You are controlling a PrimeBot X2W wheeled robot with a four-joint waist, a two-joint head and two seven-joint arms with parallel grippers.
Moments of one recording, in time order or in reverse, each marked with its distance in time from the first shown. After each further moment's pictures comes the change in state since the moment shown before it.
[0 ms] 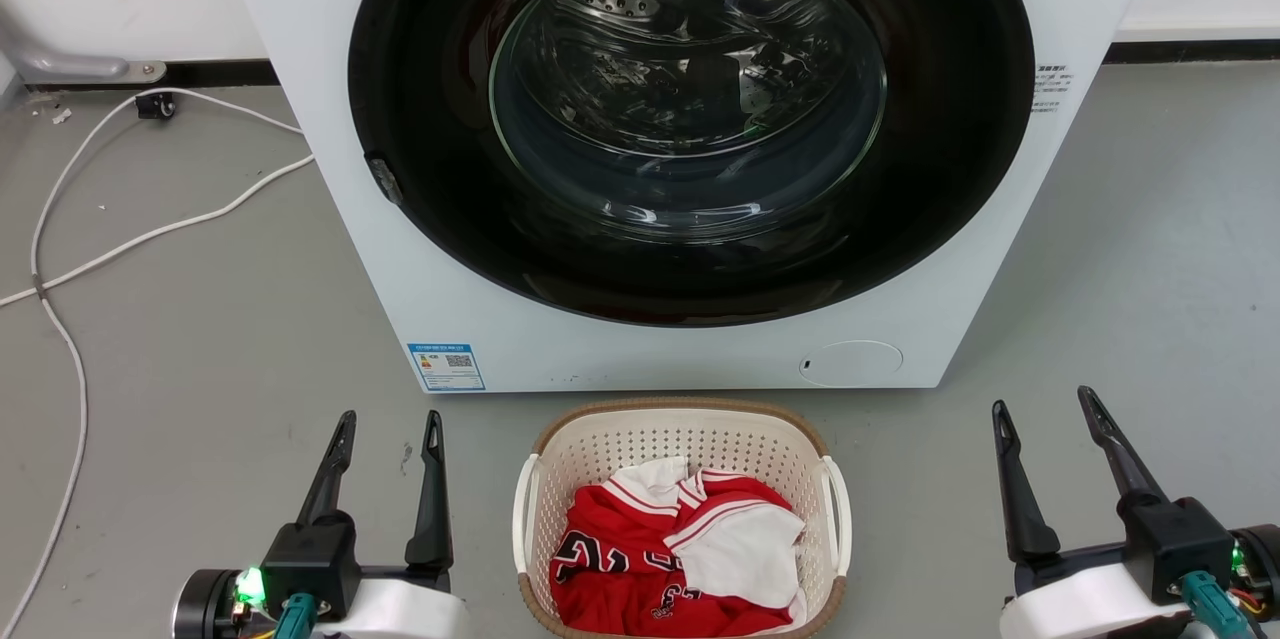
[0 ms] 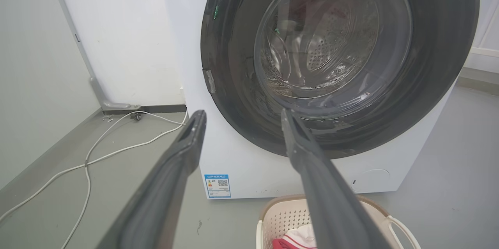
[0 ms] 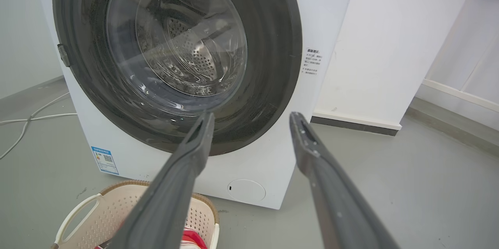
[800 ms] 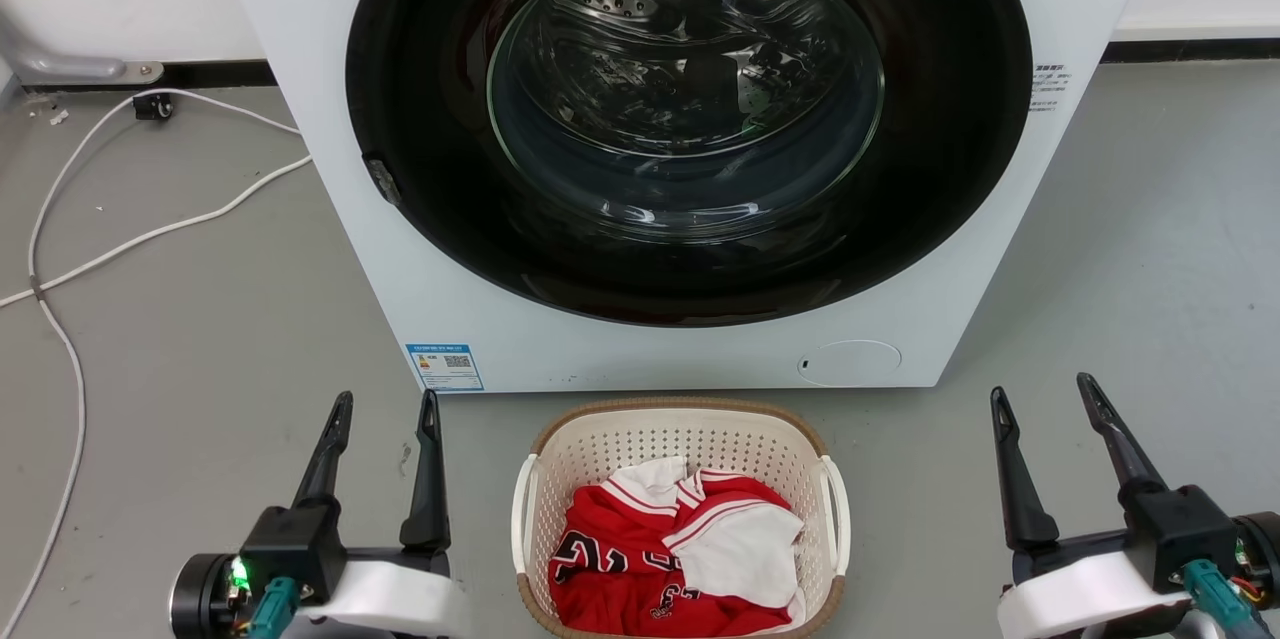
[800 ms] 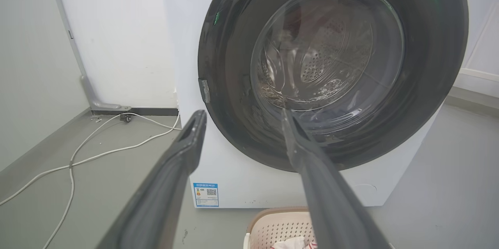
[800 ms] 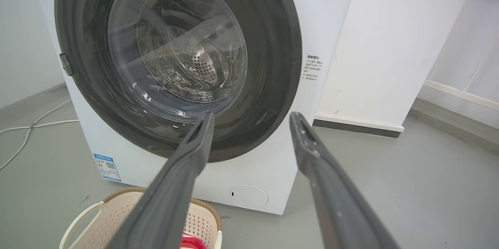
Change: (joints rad) left arm -0.022 -0.001 0.005 -0.027 -0.067 -0.019 0.021; right arm -0.014 0.000 0.009 -0.019 0.027 0.000 0.021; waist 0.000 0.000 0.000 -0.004
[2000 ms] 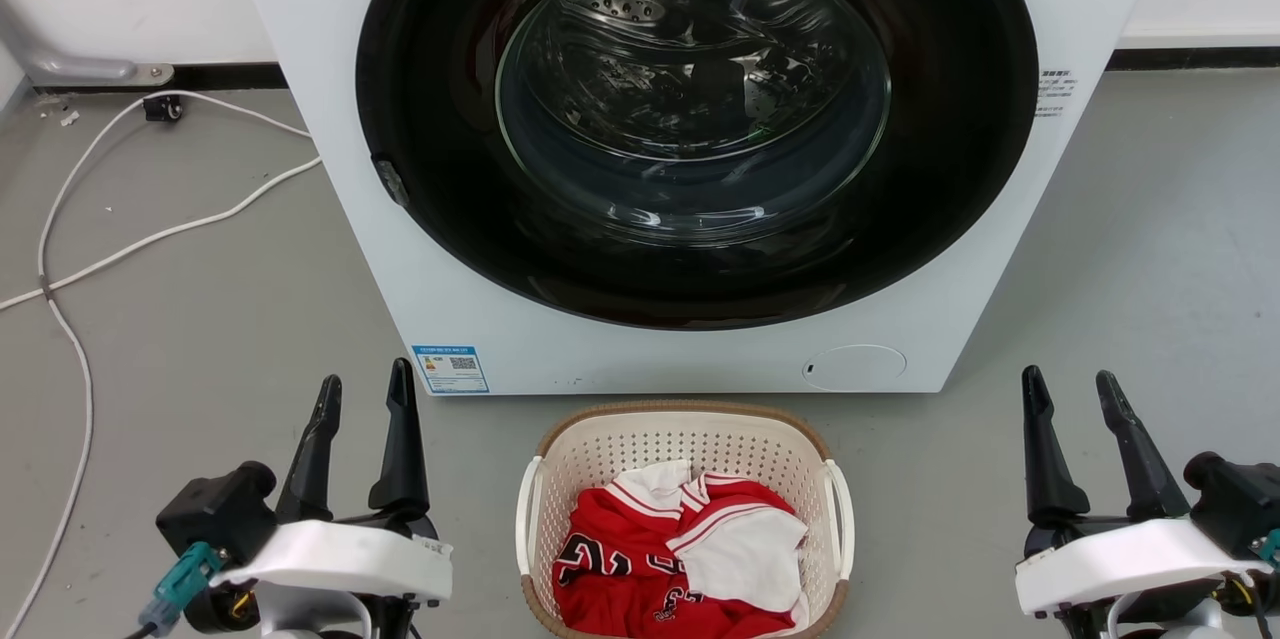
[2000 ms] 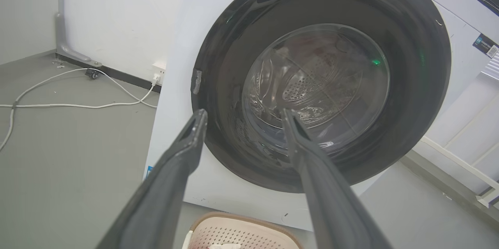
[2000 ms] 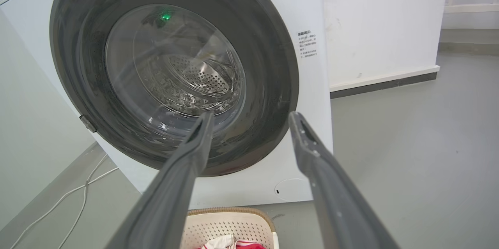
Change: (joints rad) left arm -0.041 -0.001 0.022 -0.009 -0.356 -0.039 0.080; right arm -0.032 0.000 -0.015 0.027 0.367 0.000 0.077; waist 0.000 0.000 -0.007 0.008
